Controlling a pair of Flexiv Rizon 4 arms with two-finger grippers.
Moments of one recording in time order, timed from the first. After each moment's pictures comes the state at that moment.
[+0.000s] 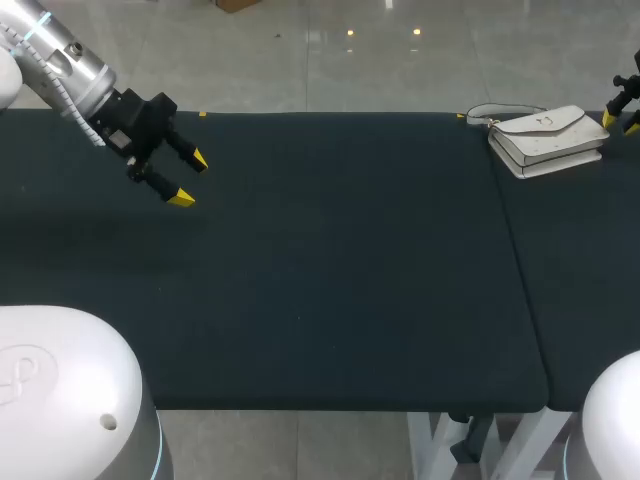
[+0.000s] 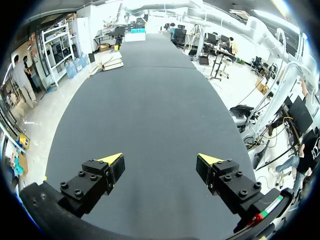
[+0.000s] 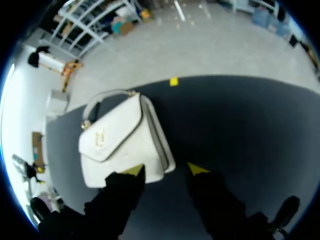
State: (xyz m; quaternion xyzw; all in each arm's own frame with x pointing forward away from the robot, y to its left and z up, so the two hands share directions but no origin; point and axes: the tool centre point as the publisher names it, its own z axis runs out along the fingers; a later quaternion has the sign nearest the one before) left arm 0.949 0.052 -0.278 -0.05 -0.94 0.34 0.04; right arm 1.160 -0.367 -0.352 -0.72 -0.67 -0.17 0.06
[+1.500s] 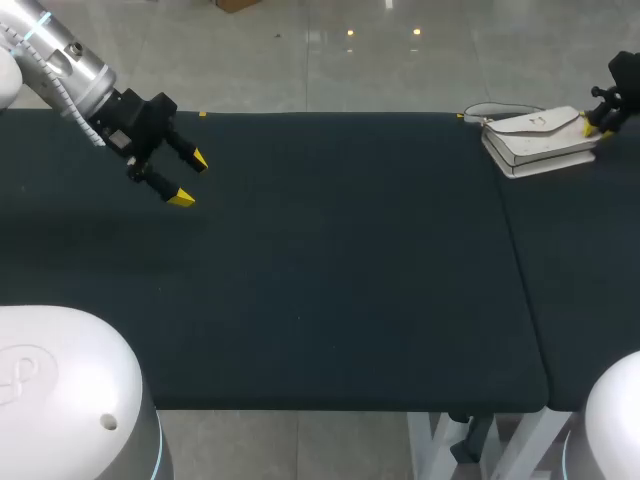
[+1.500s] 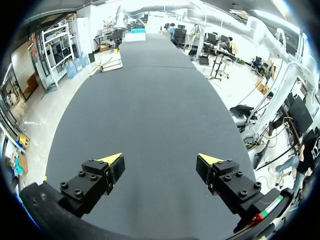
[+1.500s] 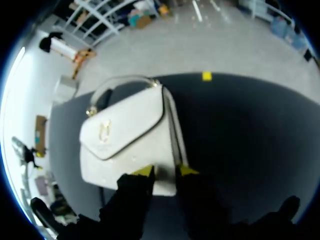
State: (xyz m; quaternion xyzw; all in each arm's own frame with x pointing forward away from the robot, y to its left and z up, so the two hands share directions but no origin) left arm 0.949 0.052 -0.278 -0.05 -0.94 0.34 0.04; right arm 1.160 -0.327 -0.373 -0.67 -0.71 -0.18 0.08
